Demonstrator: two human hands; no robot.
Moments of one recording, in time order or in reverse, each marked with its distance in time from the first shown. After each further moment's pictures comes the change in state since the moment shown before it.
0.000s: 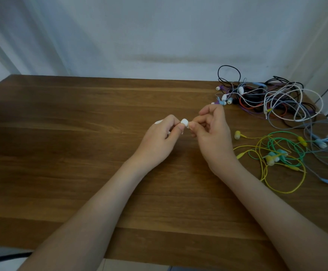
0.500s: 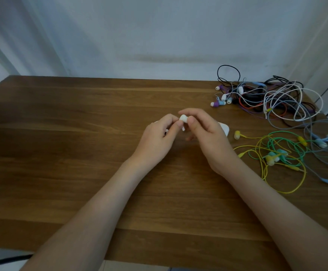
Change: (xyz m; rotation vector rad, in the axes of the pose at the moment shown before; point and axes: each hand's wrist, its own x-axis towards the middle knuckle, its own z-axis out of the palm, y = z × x) left_hand 0.000 0.000 -0.001 -0.077 0.067 0.025; right_hand 0.001 -0.004 -0.004 0.134 -0.236 0.034
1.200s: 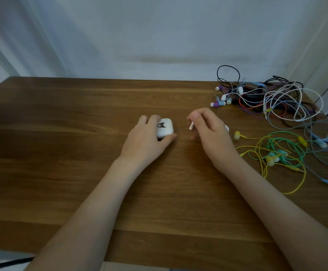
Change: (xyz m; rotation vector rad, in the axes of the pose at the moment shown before) left_hand 0.003 -0.017 -0.012 0.538 0.032 -0.215; right_hand 0.007 0.004 -0.005 -0.123 0.113 -0.001
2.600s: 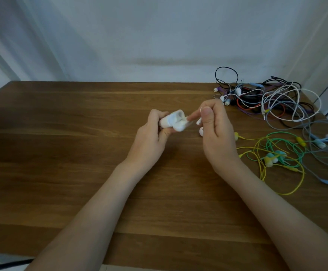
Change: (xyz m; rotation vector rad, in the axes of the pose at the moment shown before) left_hand -0.006 0.009 0.003 -0.485 0.038 0.259; right_hand -0.007 -0.006 -0.002 -0.043 0.117 -0.362
